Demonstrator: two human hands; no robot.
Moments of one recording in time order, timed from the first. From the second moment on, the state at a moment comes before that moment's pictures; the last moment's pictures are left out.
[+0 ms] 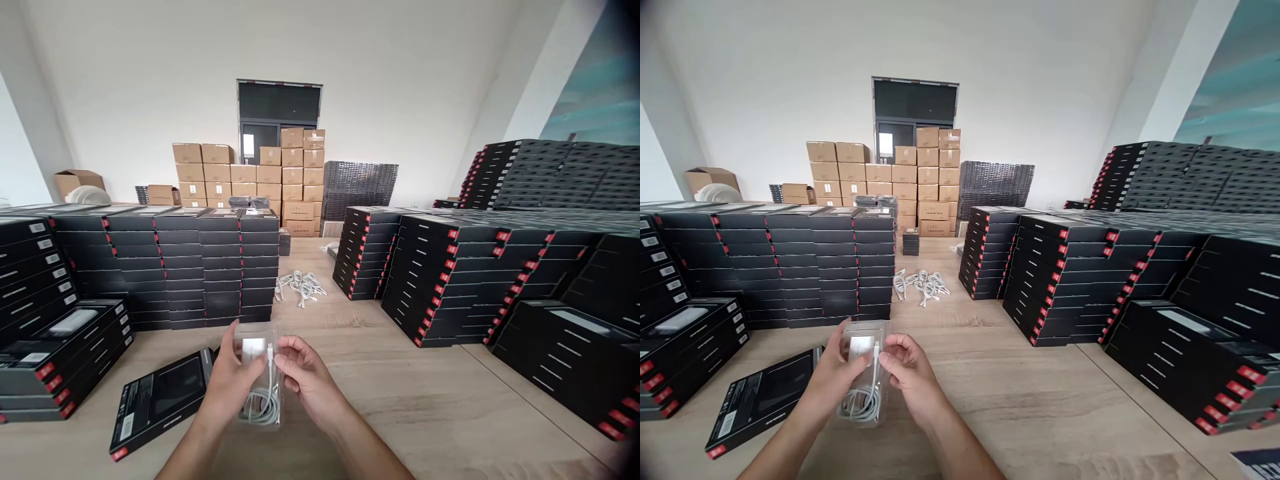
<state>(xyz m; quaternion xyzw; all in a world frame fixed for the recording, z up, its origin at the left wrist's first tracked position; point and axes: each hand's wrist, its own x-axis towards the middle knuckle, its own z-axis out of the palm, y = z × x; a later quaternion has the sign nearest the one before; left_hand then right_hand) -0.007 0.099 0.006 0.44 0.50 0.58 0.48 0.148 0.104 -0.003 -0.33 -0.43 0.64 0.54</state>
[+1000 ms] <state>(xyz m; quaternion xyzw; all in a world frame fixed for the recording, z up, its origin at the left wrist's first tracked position) -0.067 0.097 0.019 0.62 0.52 0.46 0.37 0.178 0.121 0.004 -0.43 -0.40 0.58 0.57</state>
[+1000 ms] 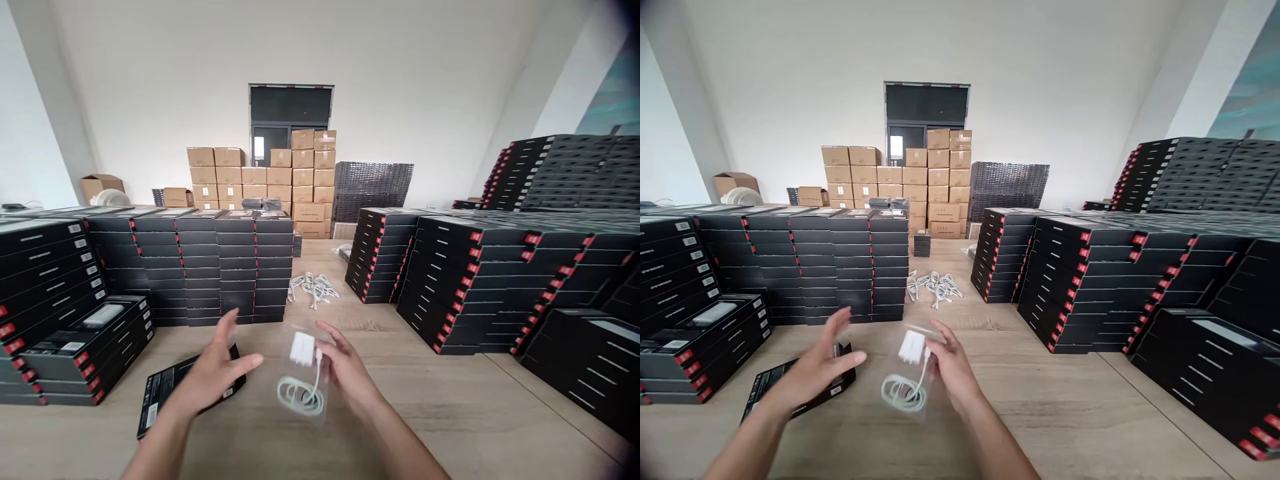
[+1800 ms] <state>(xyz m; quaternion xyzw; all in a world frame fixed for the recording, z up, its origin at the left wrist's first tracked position) -0.036 0.097 0.008 0.73 0.61 0.30 0.00 0.145 0.105 0.005 -0.40 -0.37 0.48 0.69</state>
